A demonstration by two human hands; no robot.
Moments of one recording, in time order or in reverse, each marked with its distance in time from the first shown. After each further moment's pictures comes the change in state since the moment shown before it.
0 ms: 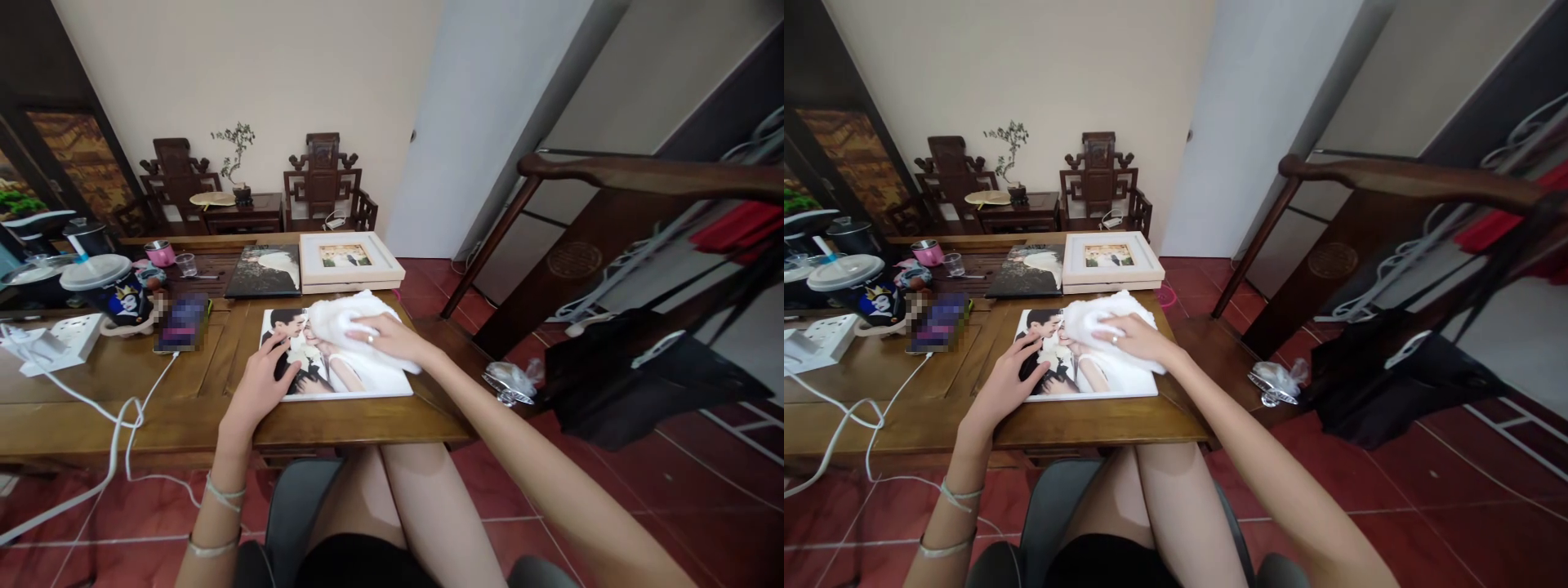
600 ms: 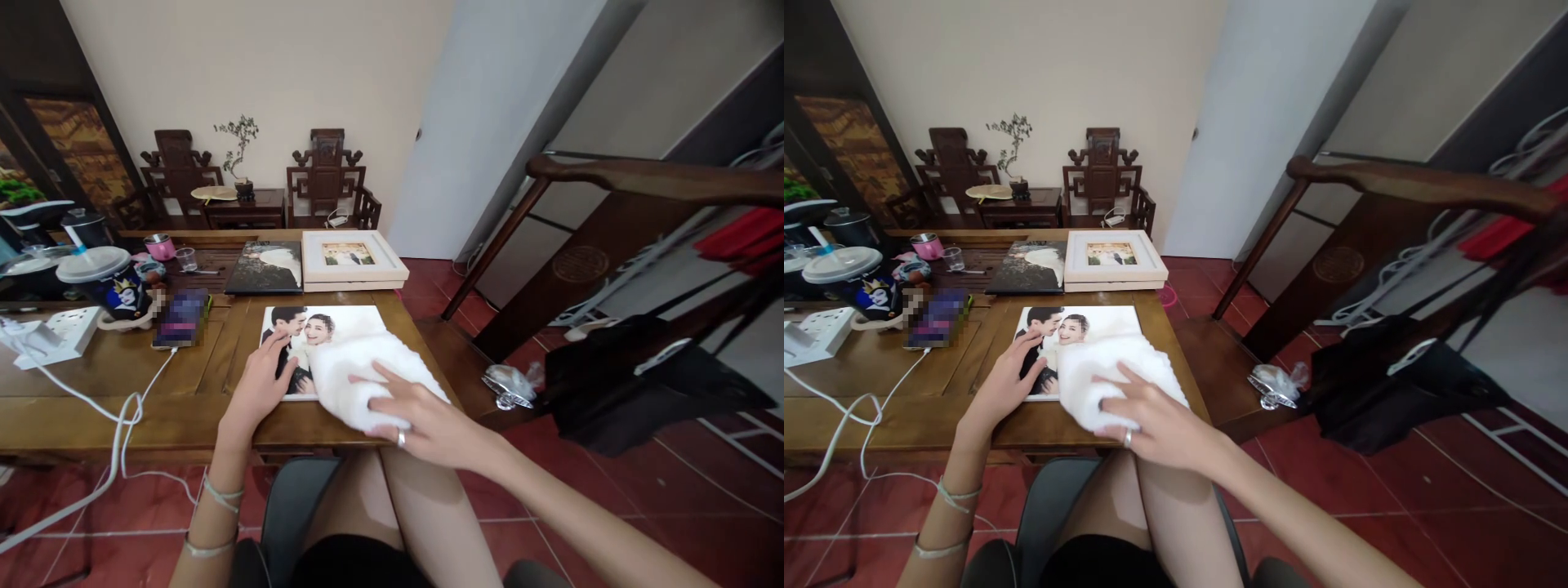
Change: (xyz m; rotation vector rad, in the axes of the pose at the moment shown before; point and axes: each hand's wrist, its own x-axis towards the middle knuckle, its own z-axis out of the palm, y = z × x) left_hand 0.000 0.002 0.000 -0.014 -0.023 0.018; right_hand -0.085 -0.068 0.010 -0.177 -0.163 -0.182
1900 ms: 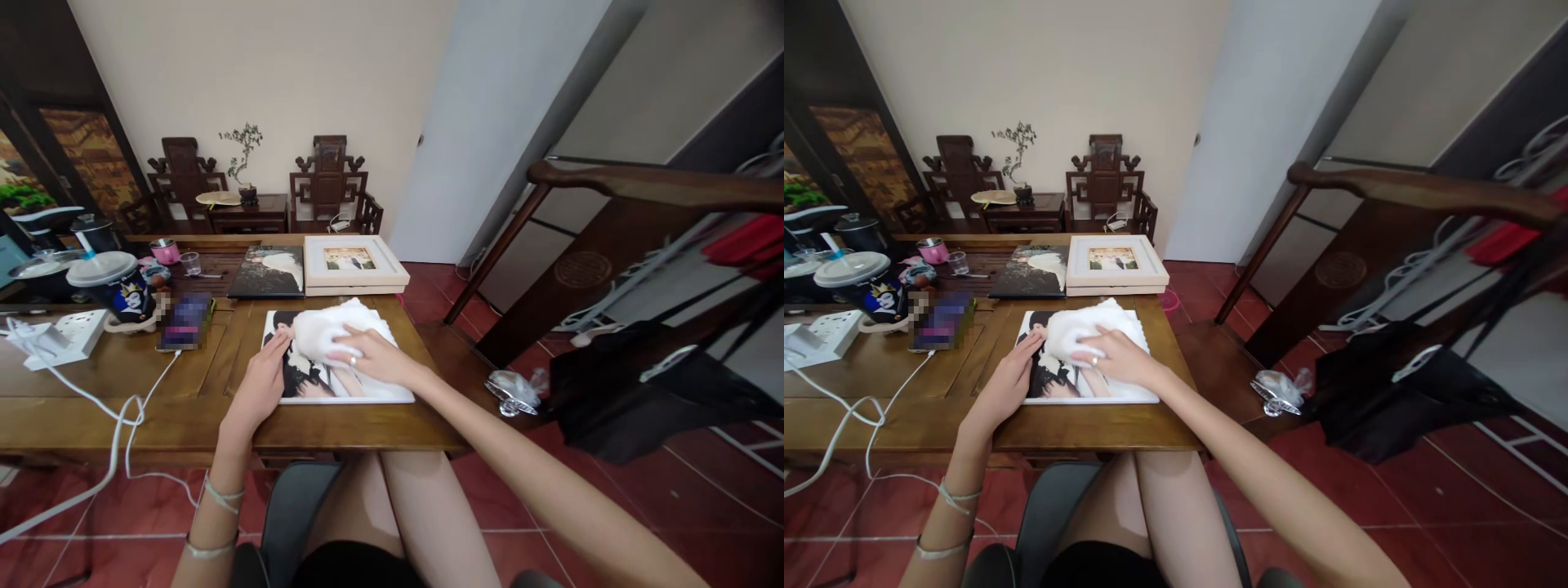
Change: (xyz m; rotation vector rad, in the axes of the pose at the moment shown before) left_hand 0.001 -0.010 0.002 -0.007 -0.005 0.046; right_hand 0.080 0.052 0.004 0.116 0.113 0.014
